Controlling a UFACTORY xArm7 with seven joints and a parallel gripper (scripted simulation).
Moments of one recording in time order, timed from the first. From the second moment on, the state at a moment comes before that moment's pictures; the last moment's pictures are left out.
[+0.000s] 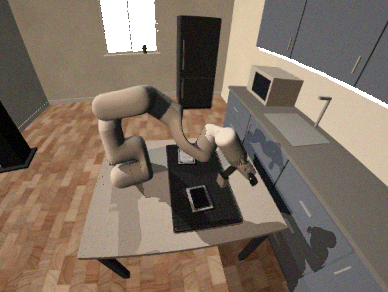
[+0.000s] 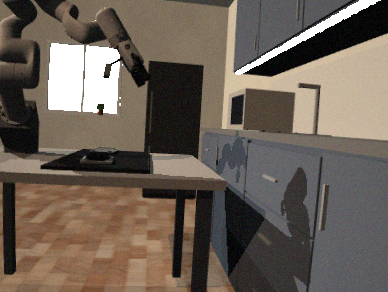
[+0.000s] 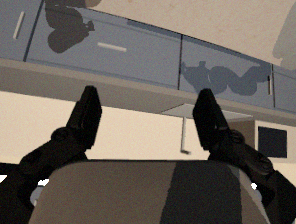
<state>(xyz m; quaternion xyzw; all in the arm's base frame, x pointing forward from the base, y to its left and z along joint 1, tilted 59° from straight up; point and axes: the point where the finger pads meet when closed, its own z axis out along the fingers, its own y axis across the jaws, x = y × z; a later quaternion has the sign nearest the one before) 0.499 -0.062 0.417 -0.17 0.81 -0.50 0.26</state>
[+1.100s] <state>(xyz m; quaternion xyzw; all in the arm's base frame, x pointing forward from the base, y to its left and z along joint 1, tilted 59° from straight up) 0.492 0.008 0.413 -0.57 0.73 -0.36 0.14</state>
